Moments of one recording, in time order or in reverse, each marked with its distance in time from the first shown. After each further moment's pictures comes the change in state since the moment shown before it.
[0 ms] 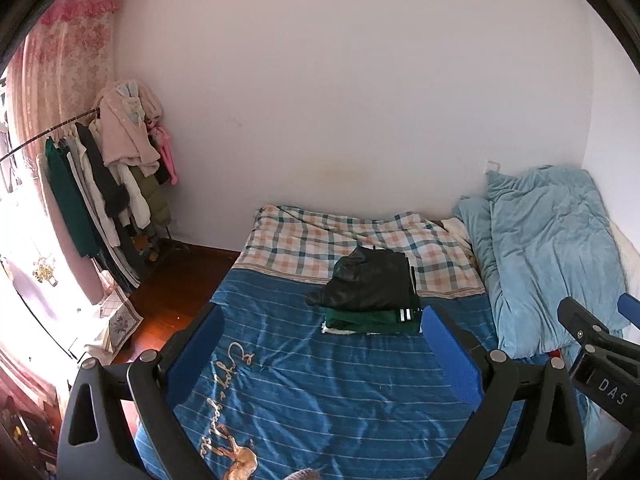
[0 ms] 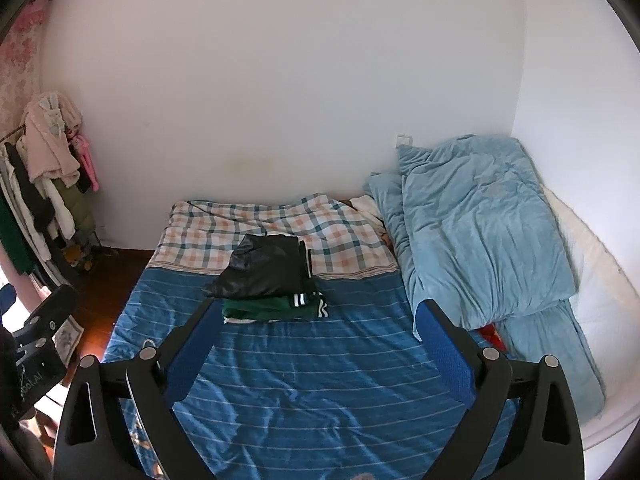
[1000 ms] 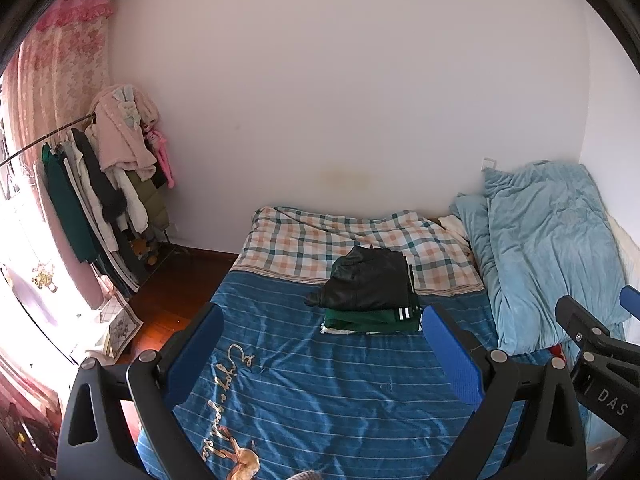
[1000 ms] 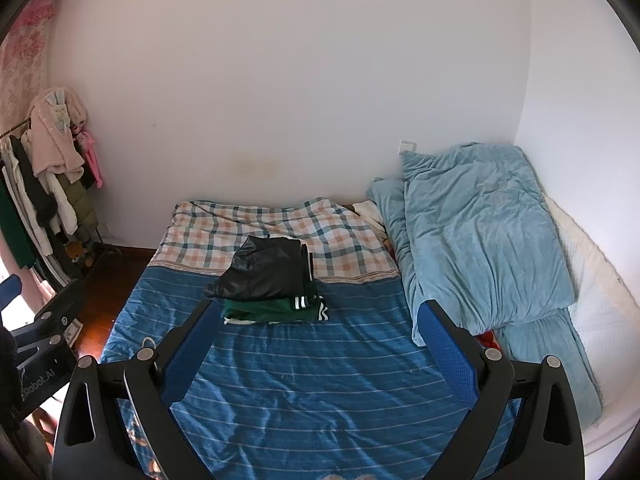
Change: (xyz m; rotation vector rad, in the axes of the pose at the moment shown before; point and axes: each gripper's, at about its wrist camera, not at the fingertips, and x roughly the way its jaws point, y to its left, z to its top) left arm -0.002 0.004 0.005 0.021 0.005 -0.017; right arm 0.007 0.005 0.015 -0.034 -0.011 0.013
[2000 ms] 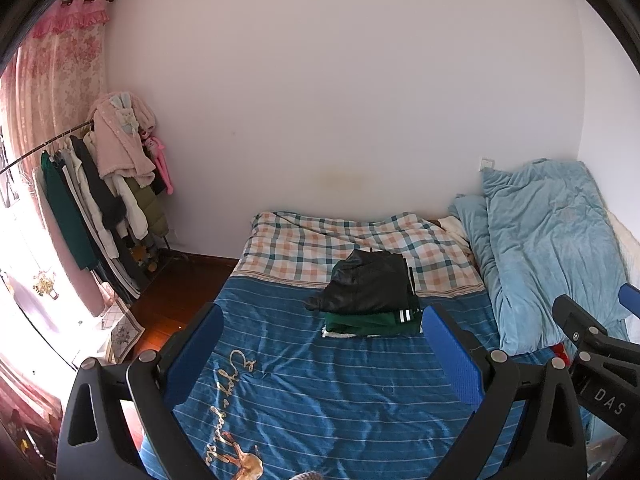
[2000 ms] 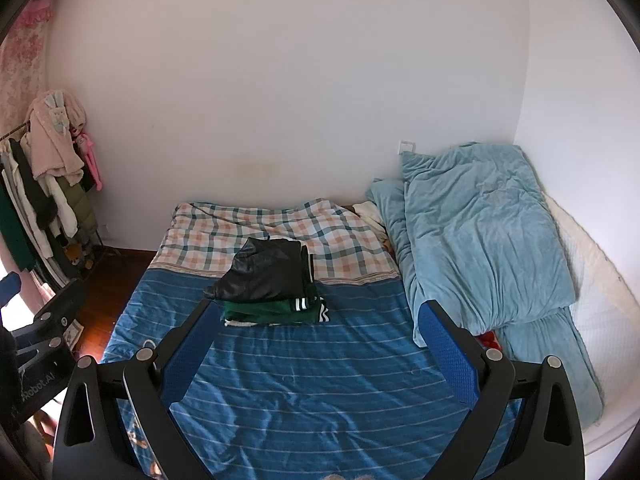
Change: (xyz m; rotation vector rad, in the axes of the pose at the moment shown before) left arm 0.002 0.000 0.007 0.033 -0.008 -0.016; right arm -0.001 0.003 -0.007 0.005 -0.006 -0.005
